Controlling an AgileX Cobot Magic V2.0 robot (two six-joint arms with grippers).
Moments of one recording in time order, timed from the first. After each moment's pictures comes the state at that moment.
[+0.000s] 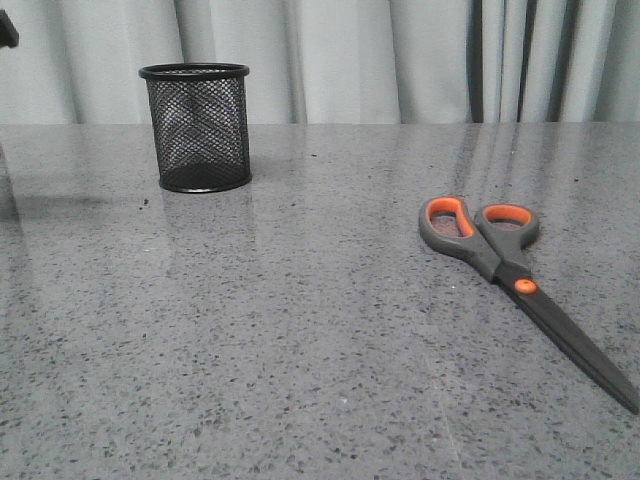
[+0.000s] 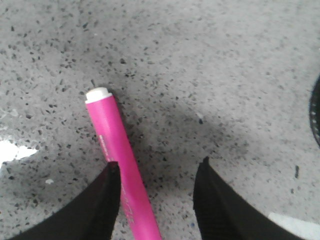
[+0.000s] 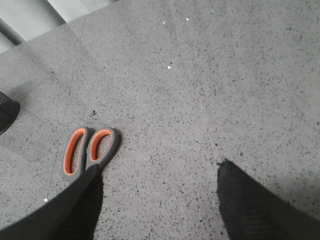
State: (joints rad) left arm -0.04 1.54 -1.15 -0.18 0.86 -0.30; right arm 0.07 0.45 -0.53 0.11 0.65 0.33
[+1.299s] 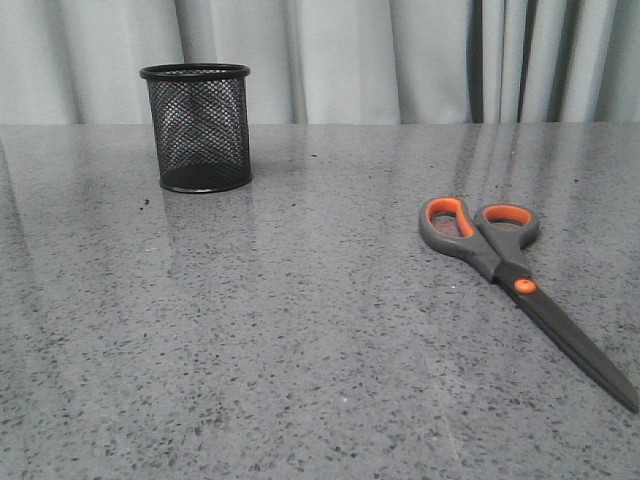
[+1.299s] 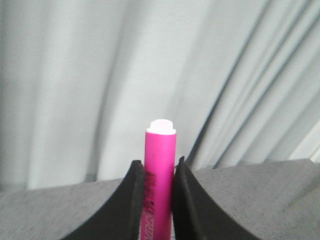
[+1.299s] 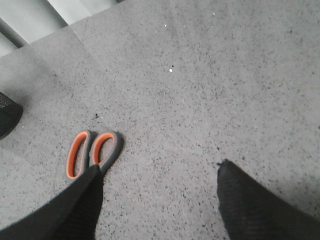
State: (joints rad) left arm -0.30 1.52 -1.40 -1.25 0.26 0.97; right arm 0.07 0.45 -0.54 0.11 0.63 0.33
